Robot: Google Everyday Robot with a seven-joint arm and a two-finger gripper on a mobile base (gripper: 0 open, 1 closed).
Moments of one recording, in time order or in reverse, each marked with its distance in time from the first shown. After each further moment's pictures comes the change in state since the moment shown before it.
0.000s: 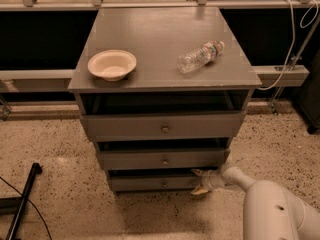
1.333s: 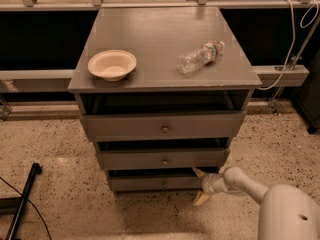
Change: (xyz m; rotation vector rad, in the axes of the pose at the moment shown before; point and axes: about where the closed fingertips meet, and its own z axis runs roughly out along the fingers) arm -0.026 0.022 -0.028 0.005 -0.072 -0.001
